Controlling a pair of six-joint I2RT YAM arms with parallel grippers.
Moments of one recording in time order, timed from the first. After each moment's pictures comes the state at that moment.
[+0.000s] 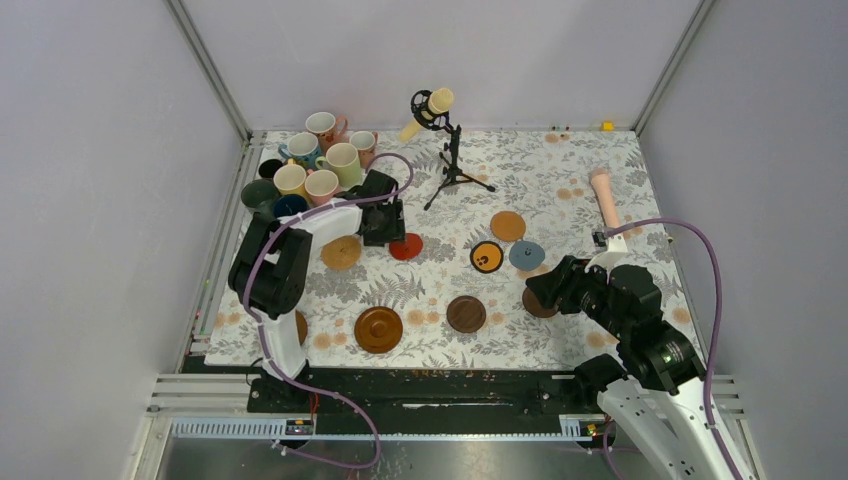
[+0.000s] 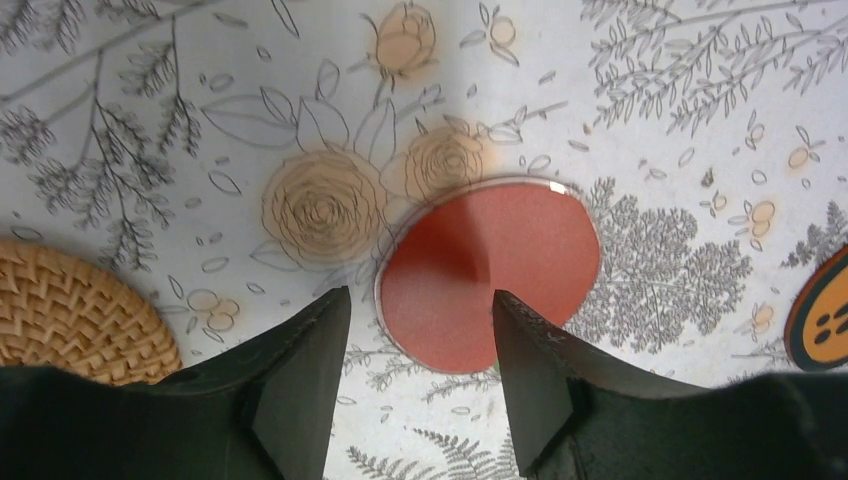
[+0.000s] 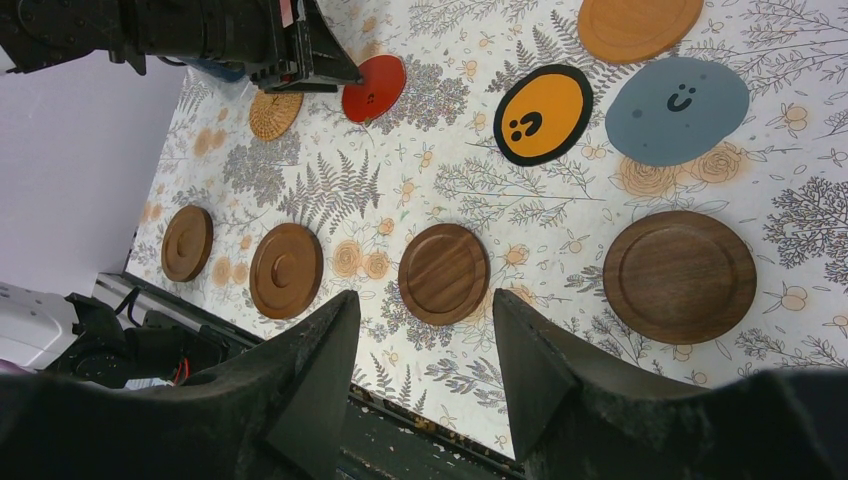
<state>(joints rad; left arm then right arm) -0.43 1.87 1.20 -0.41 0.01 -0.51 0.42 0.40 0.69 -0.70 -0.12 0.55</state>
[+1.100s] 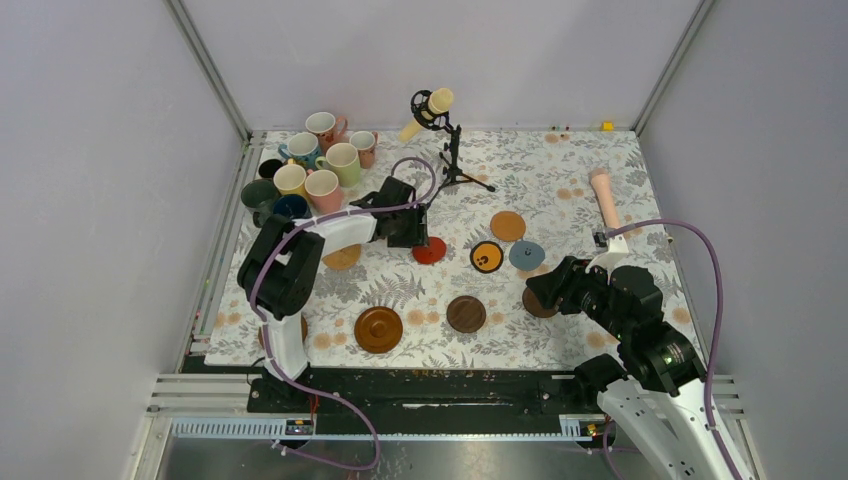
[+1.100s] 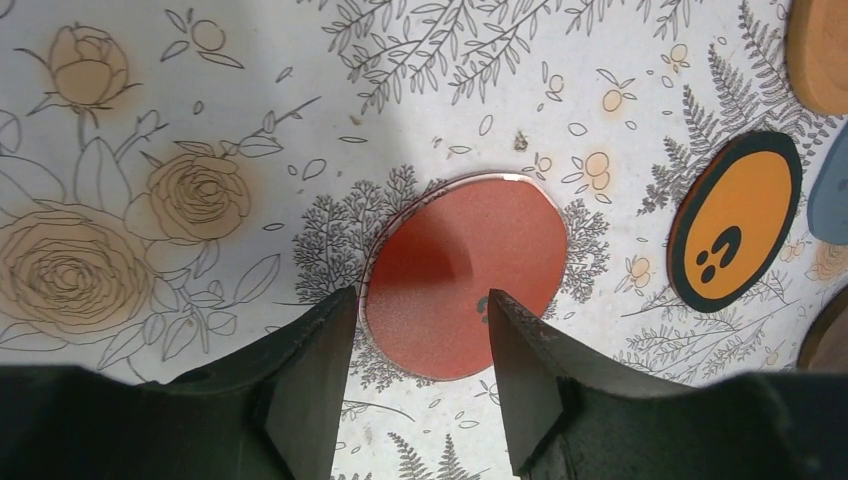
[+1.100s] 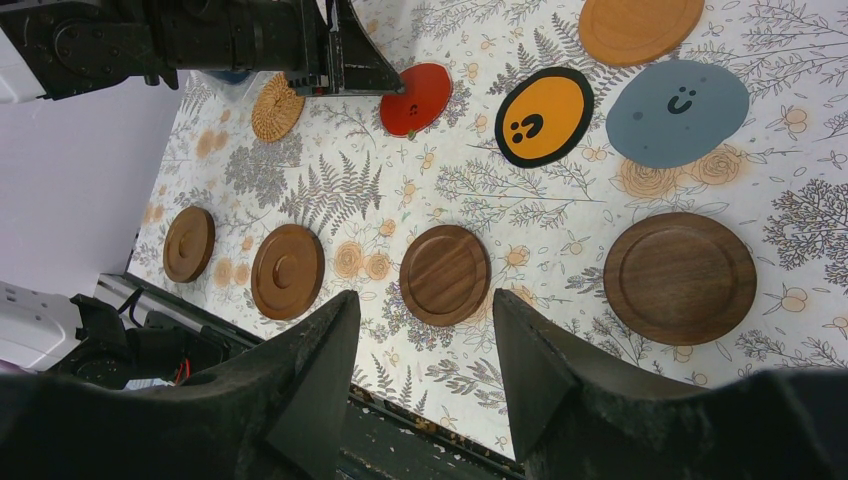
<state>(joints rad) -0.52 1.91 1.20 -0.25 0.13 -0.49 0.42 0.39 0.69 -0.70 -0.12 0.55</state>
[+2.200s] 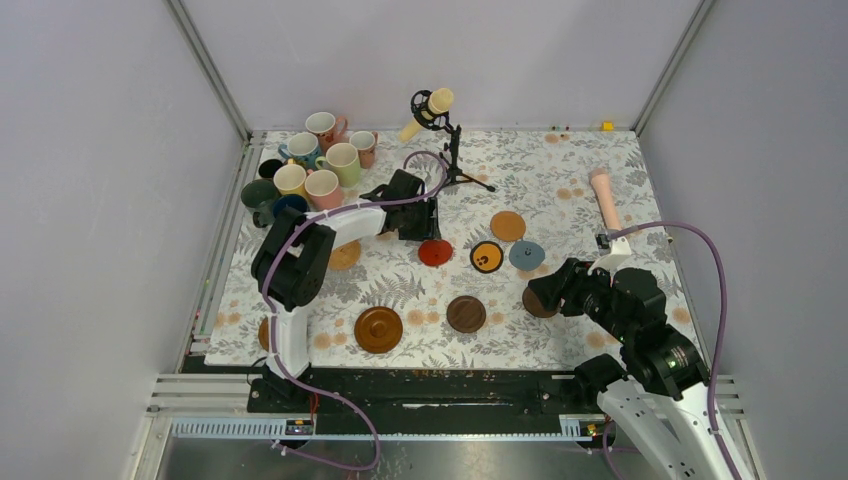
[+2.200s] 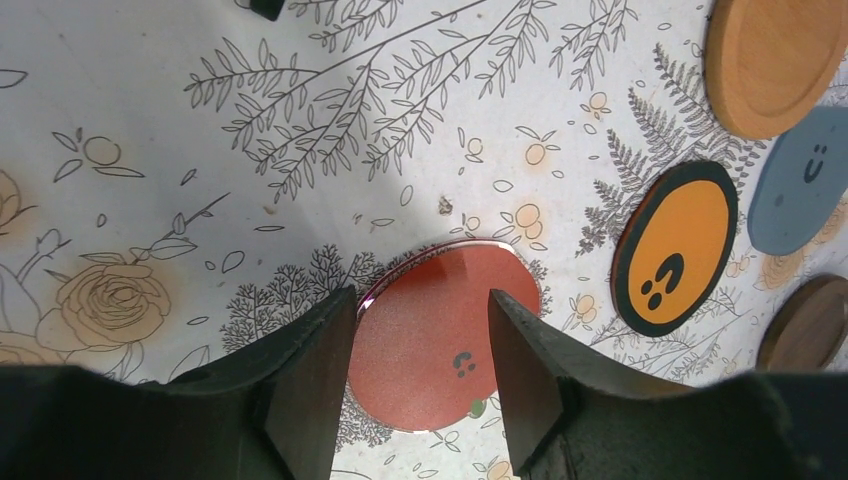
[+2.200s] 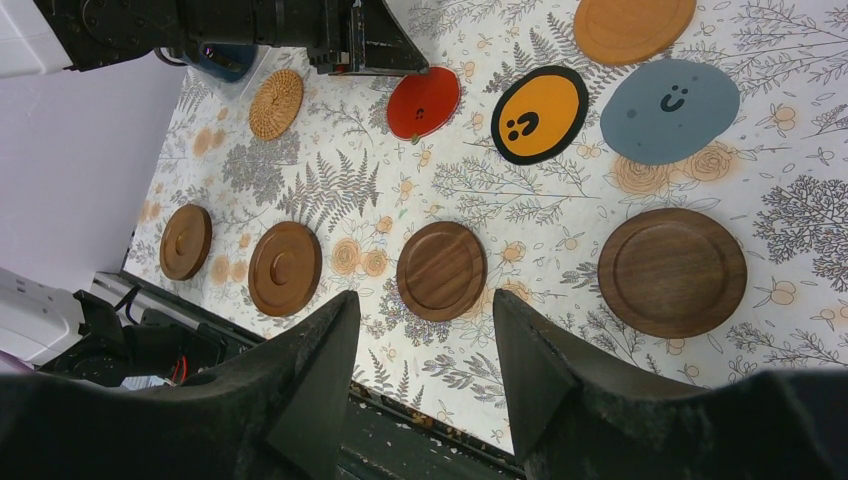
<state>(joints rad) -0.54 2.00 1.32 -0.25 0.19 -0.47 0.42 0.38 0.70 -0.73 -0.11 0.54</state>
